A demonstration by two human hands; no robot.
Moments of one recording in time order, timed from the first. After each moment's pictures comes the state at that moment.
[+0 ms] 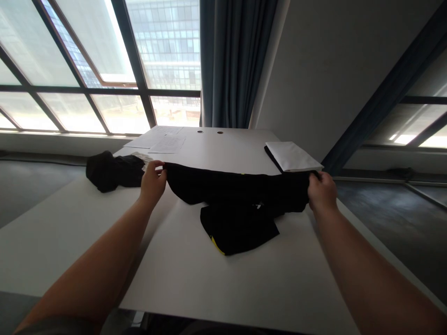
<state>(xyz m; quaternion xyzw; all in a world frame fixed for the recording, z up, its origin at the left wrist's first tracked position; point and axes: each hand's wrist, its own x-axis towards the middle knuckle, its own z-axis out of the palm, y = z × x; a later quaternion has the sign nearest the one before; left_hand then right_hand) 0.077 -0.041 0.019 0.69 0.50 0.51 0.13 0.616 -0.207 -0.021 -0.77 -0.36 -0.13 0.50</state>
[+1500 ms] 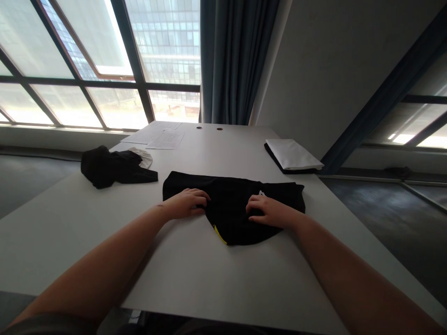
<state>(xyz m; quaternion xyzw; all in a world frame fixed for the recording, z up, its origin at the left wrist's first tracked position) 0.127 -0.090 -0.002 0.96 0.15 0.09 0.20 0.462 -0.232 0.017 -0.55 -0.81 0.21 0.07</state>
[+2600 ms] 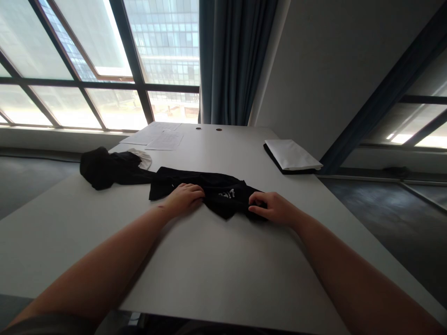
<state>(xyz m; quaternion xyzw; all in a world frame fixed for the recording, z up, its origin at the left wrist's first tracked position) 0.131 -0.081 -0.012 0.95 0.23 0.16 0.11 0.458 -0.242 0.033 -0.62 -0.74 0.21 0.18</state>
